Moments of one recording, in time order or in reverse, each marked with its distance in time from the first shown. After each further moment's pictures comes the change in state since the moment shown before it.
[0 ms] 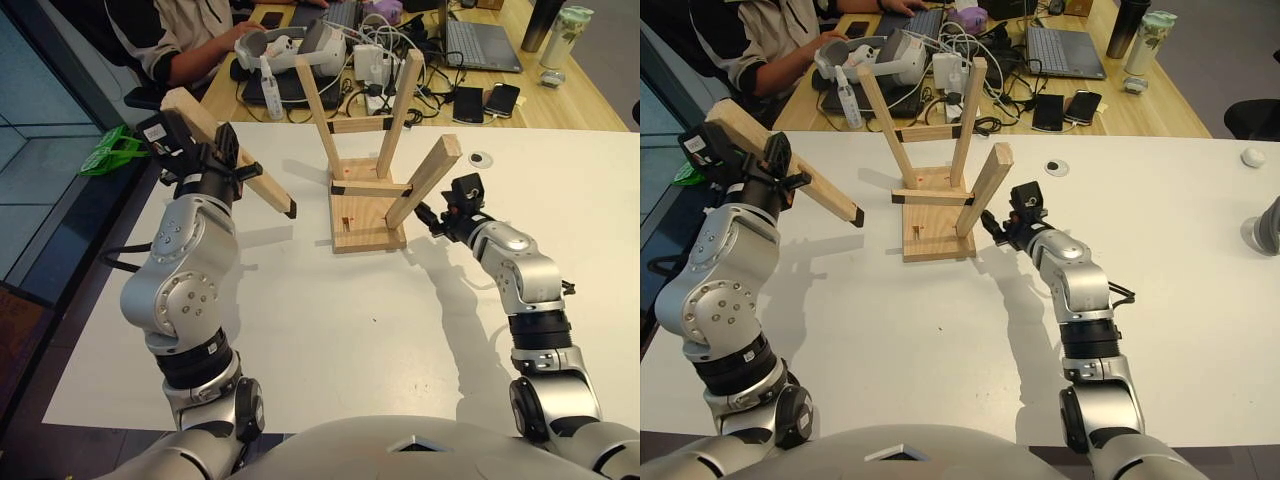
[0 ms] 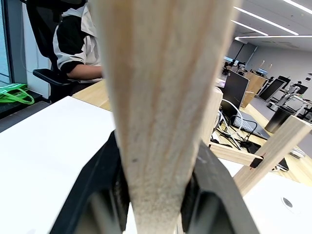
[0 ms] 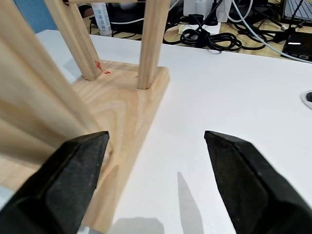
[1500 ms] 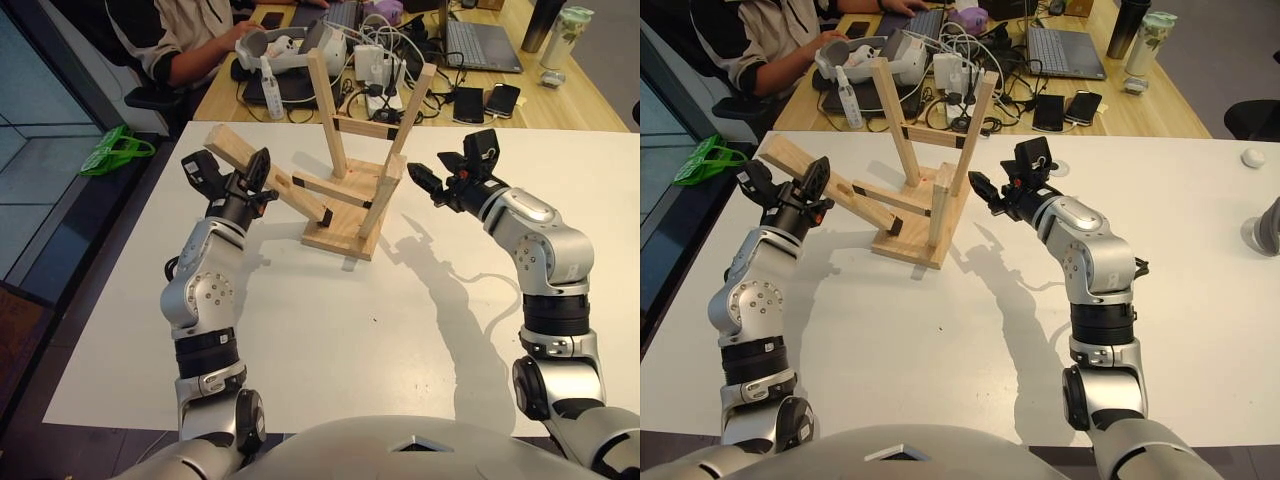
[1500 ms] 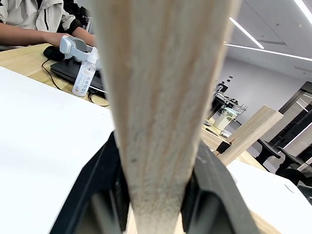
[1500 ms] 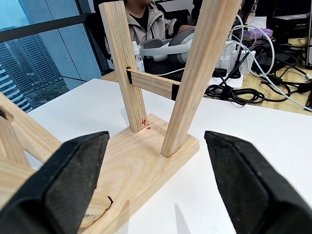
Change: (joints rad) left arm 0.066 -0.007 0.001 0.464 -0.005 -0.402 -0.563; right arm -0.107 -0.037 -0.065 -0.120 0.116 0.117 0.029
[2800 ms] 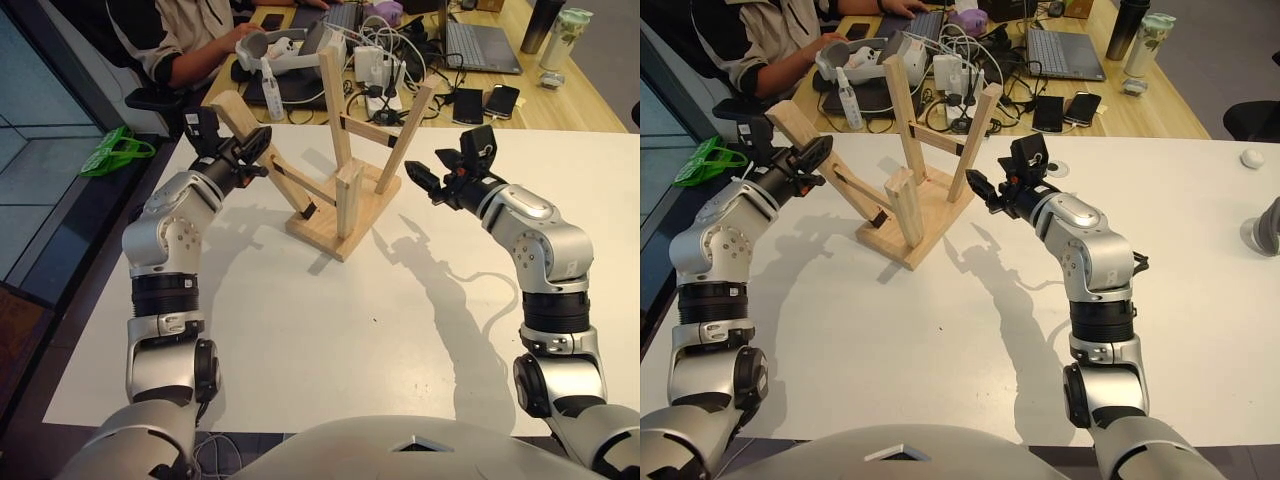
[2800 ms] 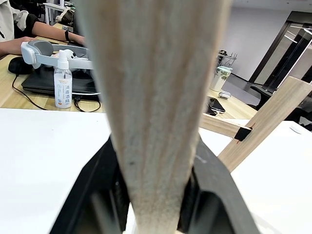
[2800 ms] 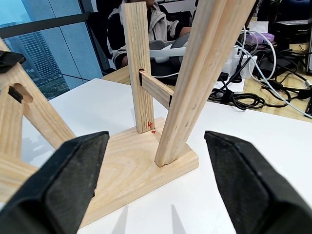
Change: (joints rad) left arm -0.289 0.277 -0.084 0.363 0.065 0.059 -0.217; right arm -0.014 -0.007 0.021 -0.002 -0.001 0.000 -0.008
